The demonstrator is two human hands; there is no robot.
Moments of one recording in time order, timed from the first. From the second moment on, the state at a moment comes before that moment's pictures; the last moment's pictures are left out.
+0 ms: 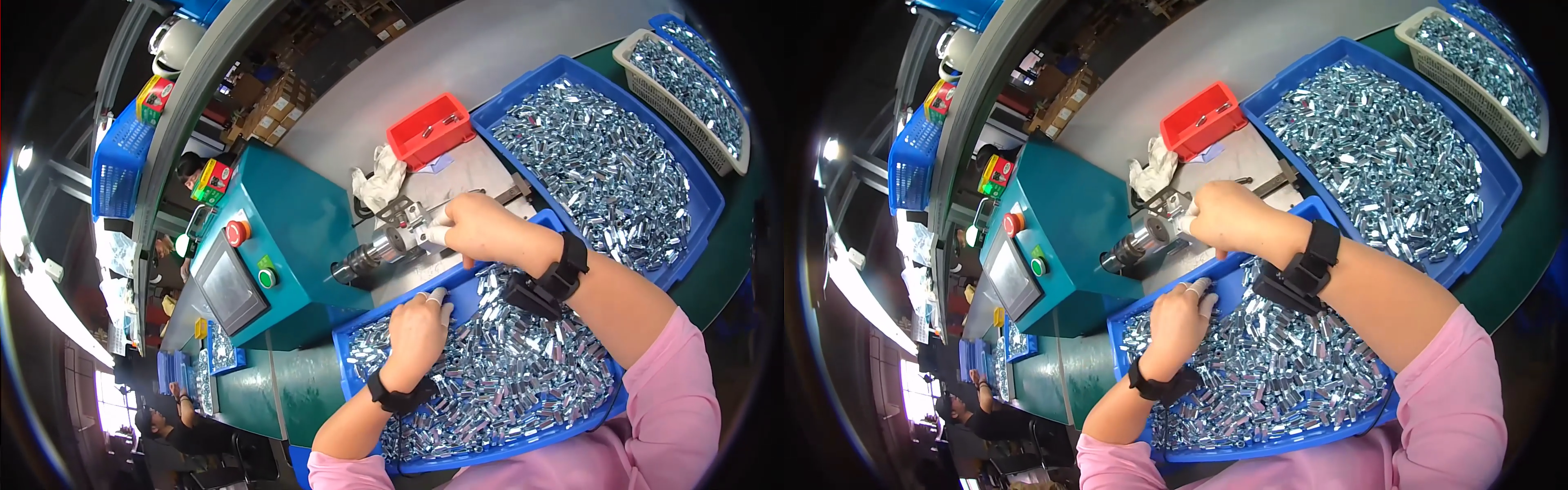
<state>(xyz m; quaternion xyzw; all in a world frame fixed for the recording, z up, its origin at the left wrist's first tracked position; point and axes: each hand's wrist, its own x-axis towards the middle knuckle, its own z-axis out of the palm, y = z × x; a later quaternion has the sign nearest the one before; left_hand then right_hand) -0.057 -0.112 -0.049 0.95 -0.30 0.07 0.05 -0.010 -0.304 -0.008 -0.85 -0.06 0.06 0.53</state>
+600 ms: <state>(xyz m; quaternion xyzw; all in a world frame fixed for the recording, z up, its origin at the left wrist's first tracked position) -0.047 -0.104 -0.038 0.94 -0.31 -0.01 0.18 -0.013 -0.283 -0.036 -0.71 -0.03 0.16 0.68</state>
